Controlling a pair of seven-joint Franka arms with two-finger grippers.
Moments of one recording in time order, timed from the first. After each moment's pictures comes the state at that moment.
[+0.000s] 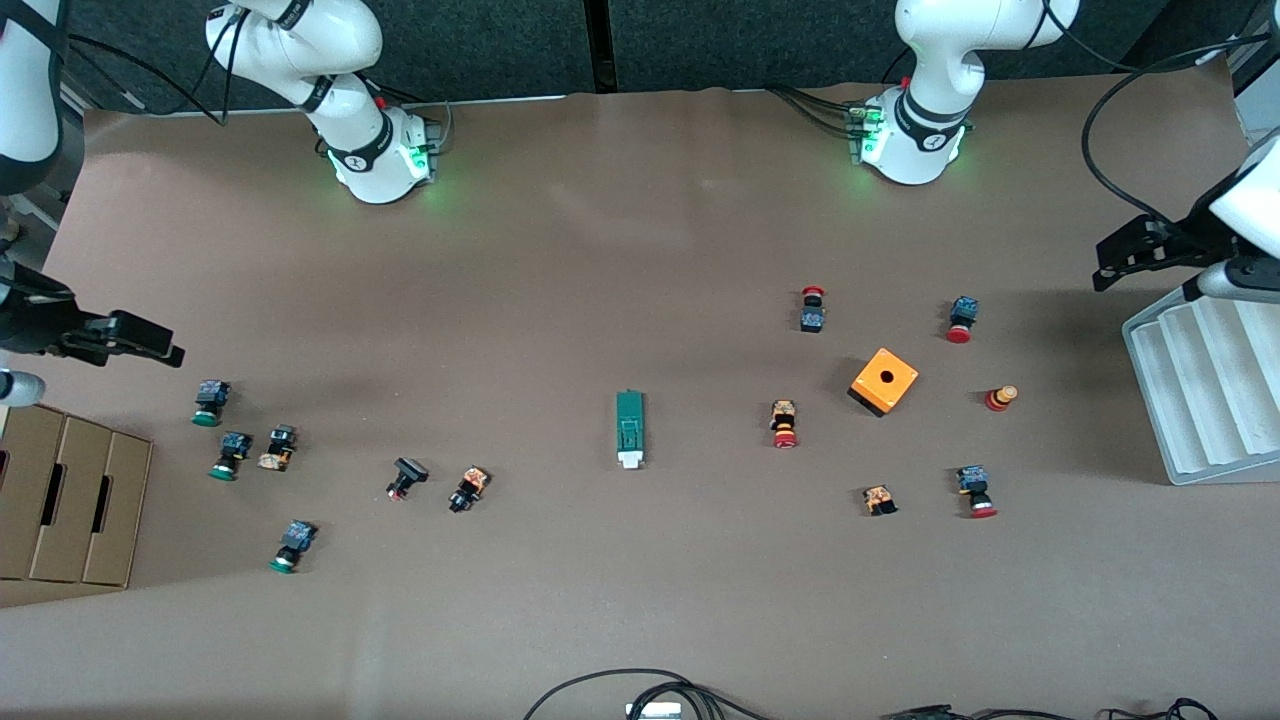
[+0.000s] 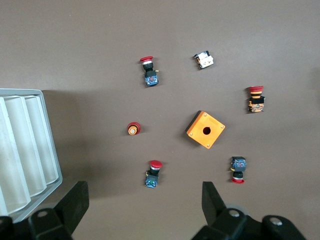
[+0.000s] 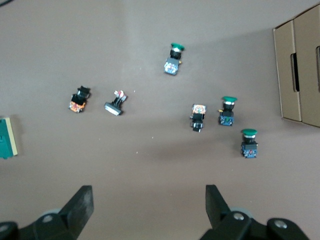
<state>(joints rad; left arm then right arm) -0.06 -0.10 0.08 -1.76 -0.01 1.66 0.16 0.01 0.05 -0.11 -1.60 0.07 1.65 0.00</state>
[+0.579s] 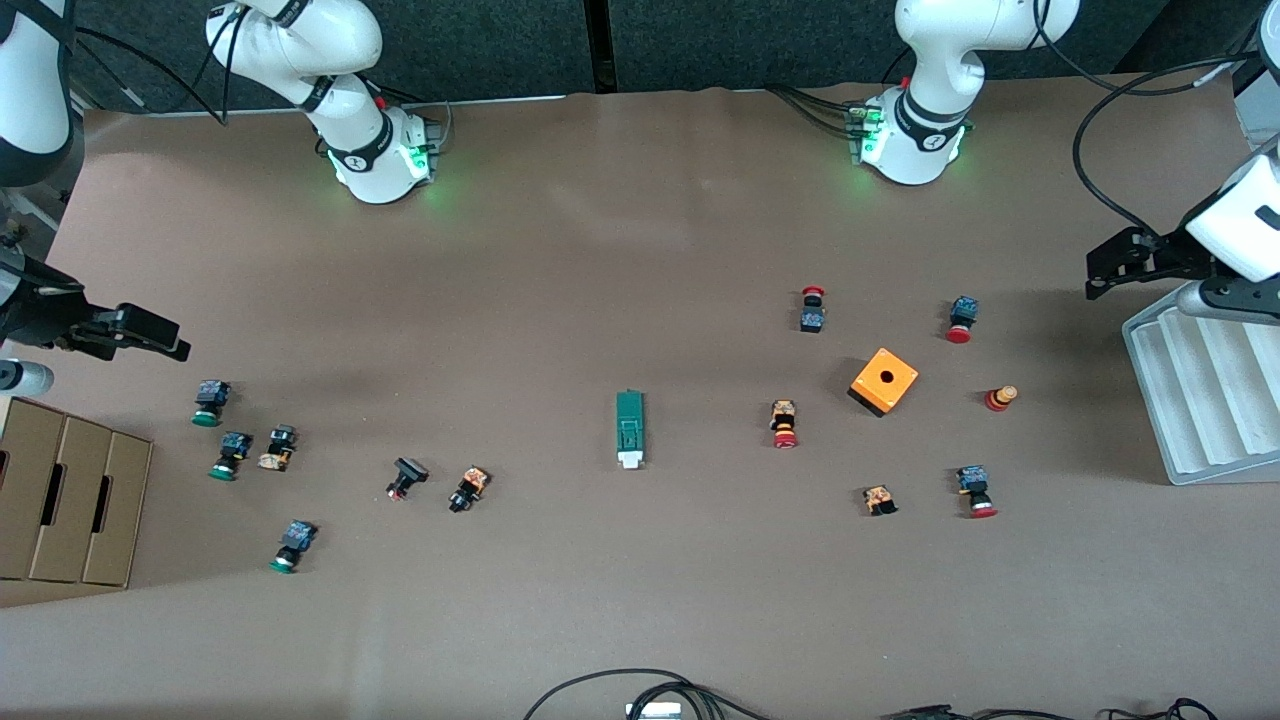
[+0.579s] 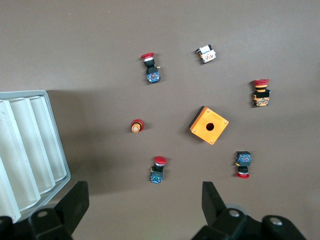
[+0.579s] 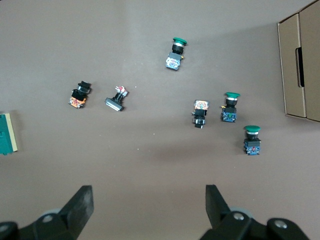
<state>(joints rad) -0.07 -0.03 0.06 -1.66 0.02 1.59 0.14 0.00 0.02 -0.09 -1.65 0.07 1.65 0.00</state>
